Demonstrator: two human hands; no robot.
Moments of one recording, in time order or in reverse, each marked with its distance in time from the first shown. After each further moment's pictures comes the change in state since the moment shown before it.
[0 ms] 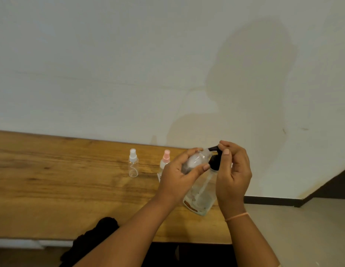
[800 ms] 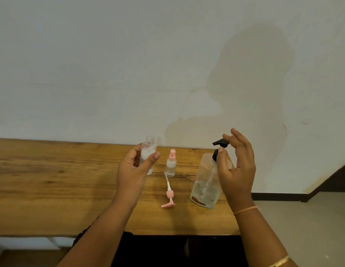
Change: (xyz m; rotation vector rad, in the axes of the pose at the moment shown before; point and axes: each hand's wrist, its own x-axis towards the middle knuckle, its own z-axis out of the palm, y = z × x) left_hand -0.027 0.026 -0.084 0.019 0.408 -0.141; right_hand -0.005 -0.018 -0.009 -0.211 -0.095 -0.115
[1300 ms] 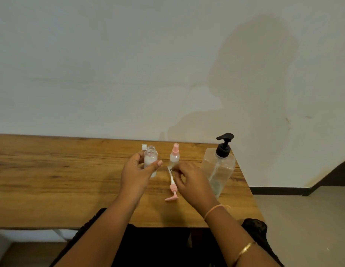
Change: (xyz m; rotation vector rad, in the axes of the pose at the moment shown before) left_hand 0.001 -0.021 -0.010 0.179 -0.012 -0.127; right_hand -0.054 0.003 0.058 -0.228 -0.718 0.057
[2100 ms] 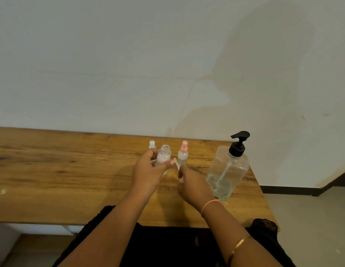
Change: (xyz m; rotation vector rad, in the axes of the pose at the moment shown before) left_hand 0.013 -0.010 0.001 0.037 -0.085 0.008; right_hand 0.014 -0.004 0.030 -0.111 -0.317 0.303
